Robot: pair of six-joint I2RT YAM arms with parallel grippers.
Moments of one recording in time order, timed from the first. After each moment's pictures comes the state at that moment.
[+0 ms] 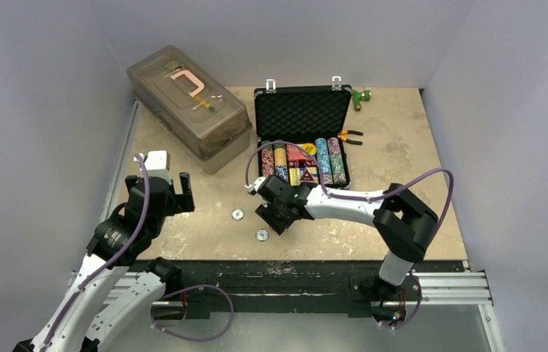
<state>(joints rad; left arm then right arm) -0.49 0.59 0.88 -0.90 -0.50 -0.33 1.01 1.71 1.07 -0.48 0.08 0.15</state>
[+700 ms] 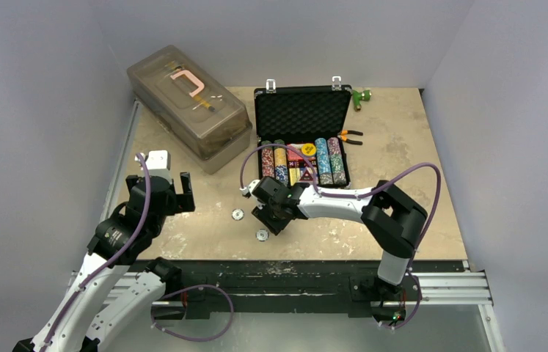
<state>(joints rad) -0.49 0.60 0.88 -0.89 -0.50 -0.32 1.02 1.78 1.10 -0.46 0.03 0.12</state>
